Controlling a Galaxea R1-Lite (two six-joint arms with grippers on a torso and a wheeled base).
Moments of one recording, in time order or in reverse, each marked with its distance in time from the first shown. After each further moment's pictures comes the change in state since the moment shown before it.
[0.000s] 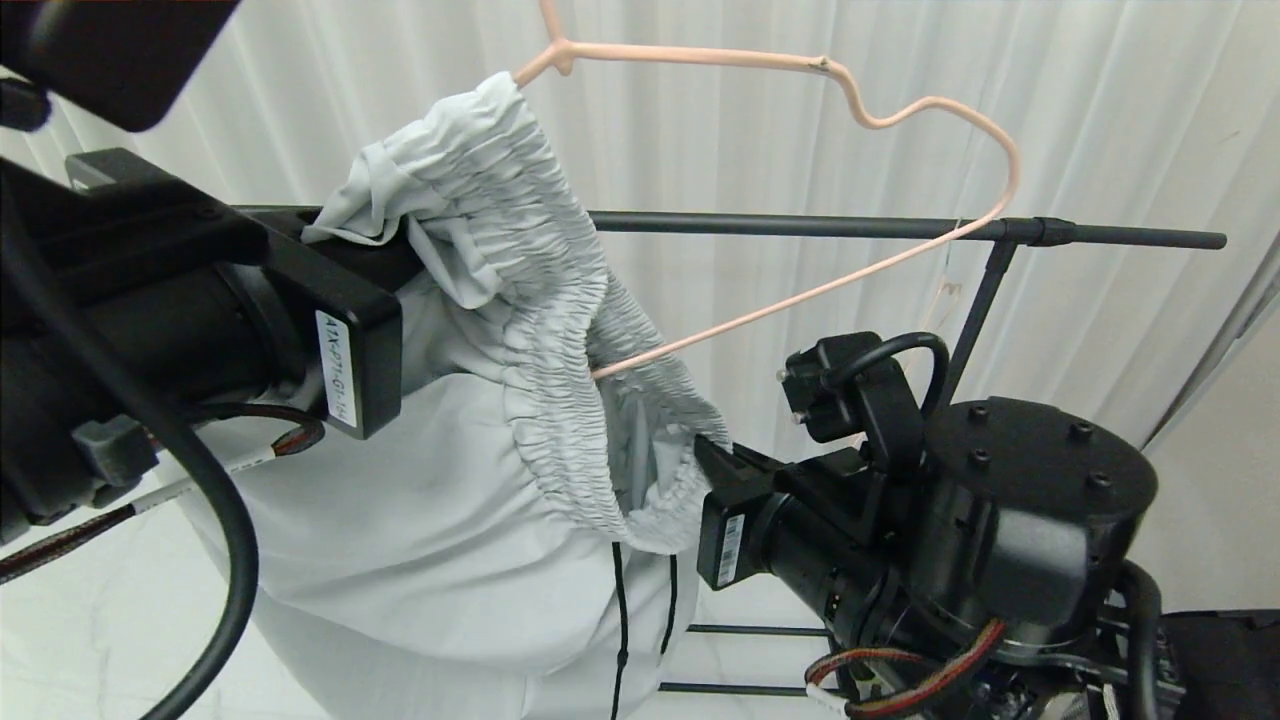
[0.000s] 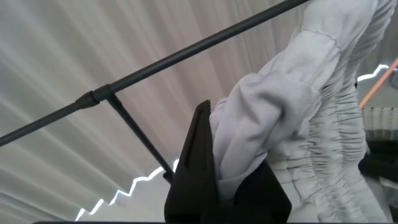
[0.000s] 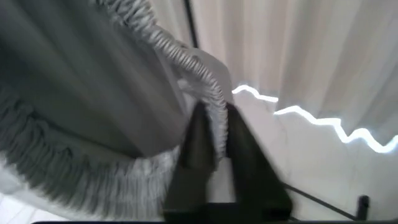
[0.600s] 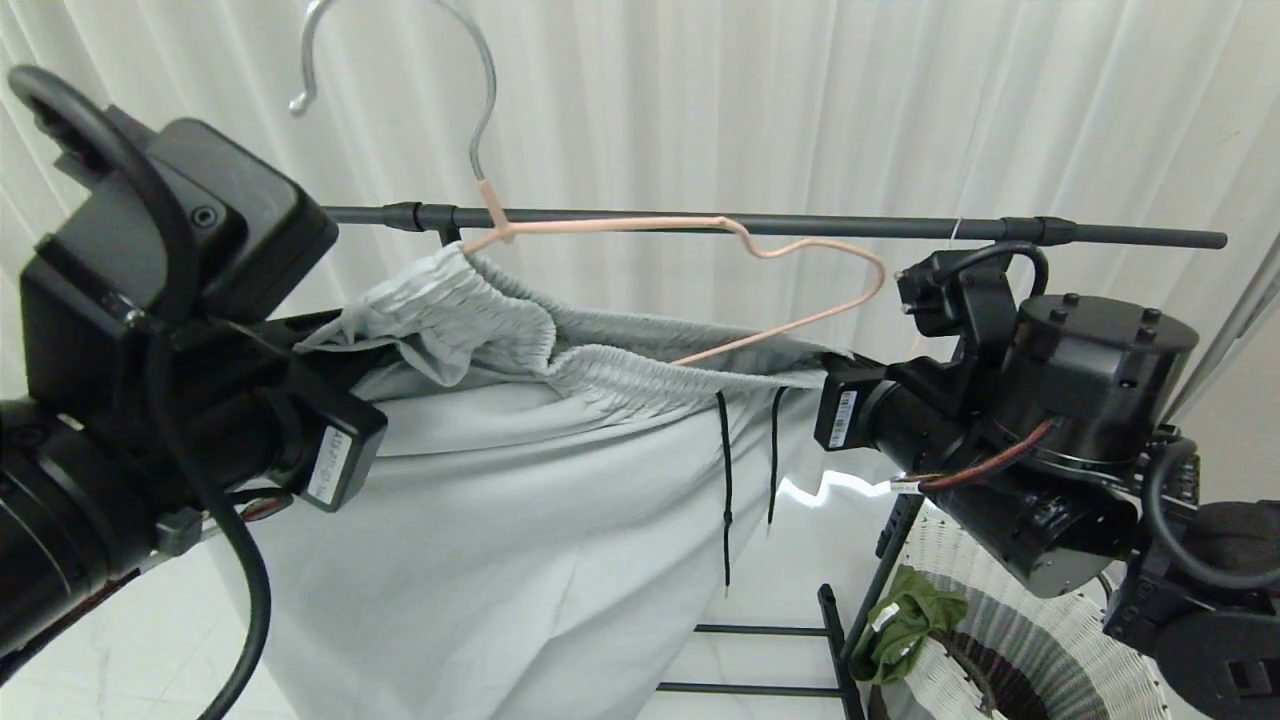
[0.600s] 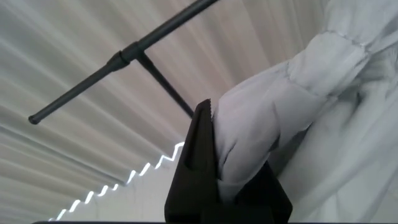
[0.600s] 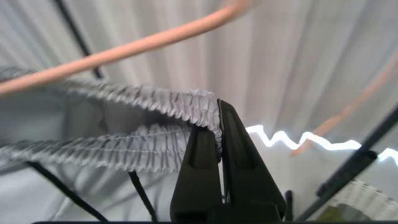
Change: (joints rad) left arm 0.147 -0.036 0.168 0.001 0.021 0.124; right arm -0.300 -0.046 -0.006 -0.006 -0.005 -0.103
